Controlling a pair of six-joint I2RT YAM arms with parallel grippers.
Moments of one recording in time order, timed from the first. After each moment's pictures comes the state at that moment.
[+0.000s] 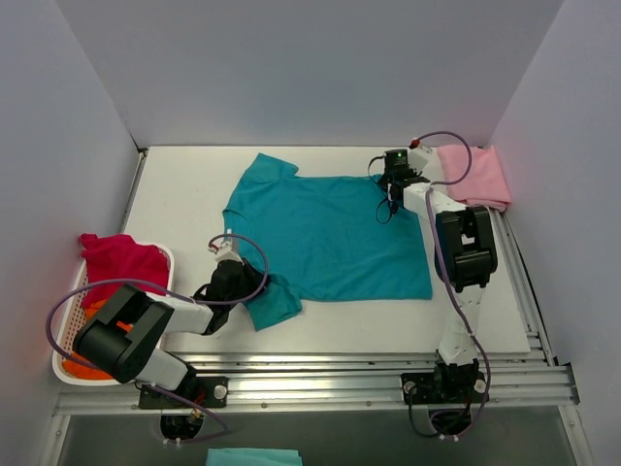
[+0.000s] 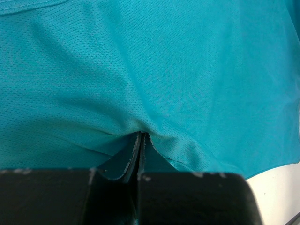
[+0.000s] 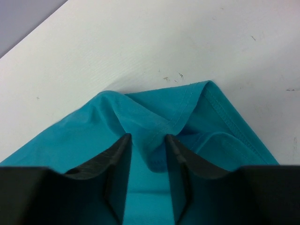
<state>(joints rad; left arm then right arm) -0.54 1.47 0.30 0.63 -0.10 -0.89 0.20 2.10 1.50 -0.09 0.41 0.68</state>
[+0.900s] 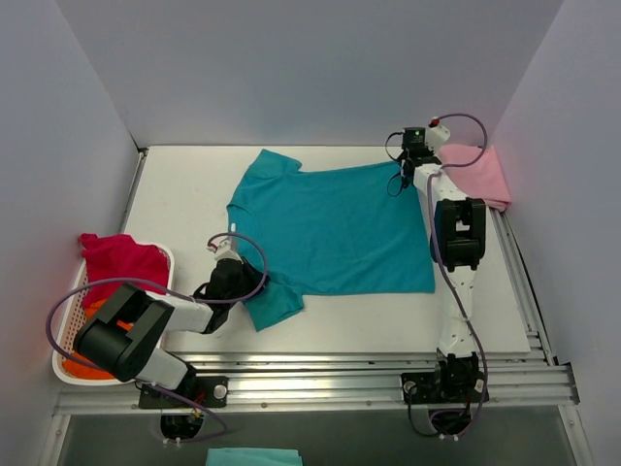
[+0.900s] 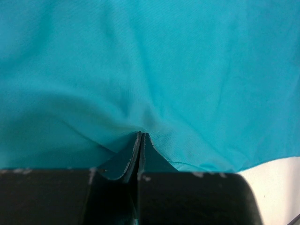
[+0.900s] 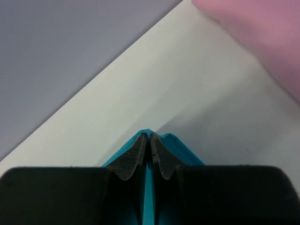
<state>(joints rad) -0.53 1.48 0.30 0.63 -0.09 -0.89 0.08 2.38 1.94 -0.15 0.42 0.65</state>
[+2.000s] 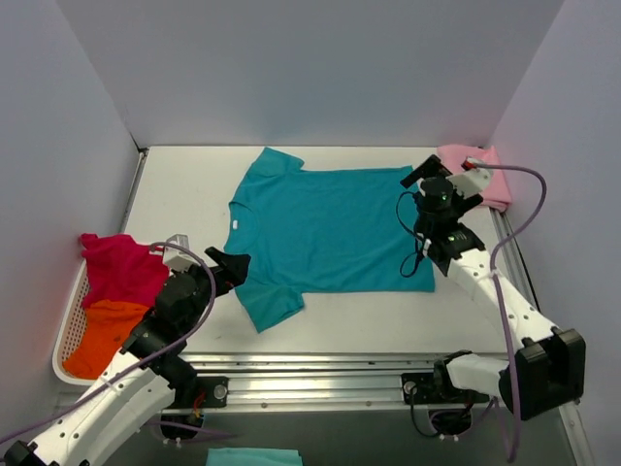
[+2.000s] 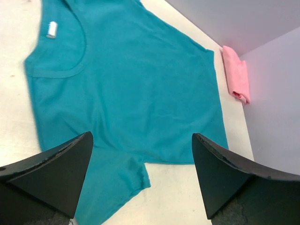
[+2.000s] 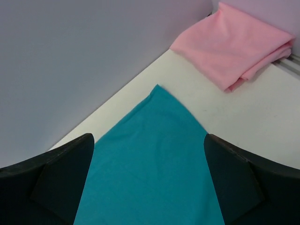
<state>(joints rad) -0.59 0.57 0.42 -0.08 -0.31 -0.83 0.30 1.30 1.04 0.00 0.76 0.65</state>
